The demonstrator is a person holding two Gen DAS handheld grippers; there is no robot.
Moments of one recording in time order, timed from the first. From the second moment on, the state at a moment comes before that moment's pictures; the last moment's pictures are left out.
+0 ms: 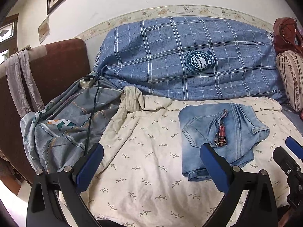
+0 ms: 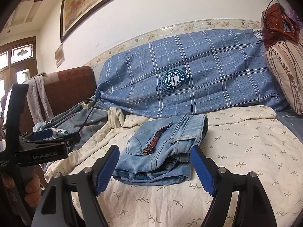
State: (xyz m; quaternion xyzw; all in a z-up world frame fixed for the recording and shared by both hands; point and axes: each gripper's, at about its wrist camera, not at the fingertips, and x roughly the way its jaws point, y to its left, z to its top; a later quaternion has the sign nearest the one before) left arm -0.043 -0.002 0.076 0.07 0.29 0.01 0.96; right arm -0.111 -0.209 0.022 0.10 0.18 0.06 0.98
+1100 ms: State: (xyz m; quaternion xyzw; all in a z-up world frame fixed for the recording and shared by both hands) left arm -0.036 0.002 0.074 0.07 0.30 0.00 0.95; right arm -0.105 -0.206 0.018 0.10 0.19 0.06 0.98
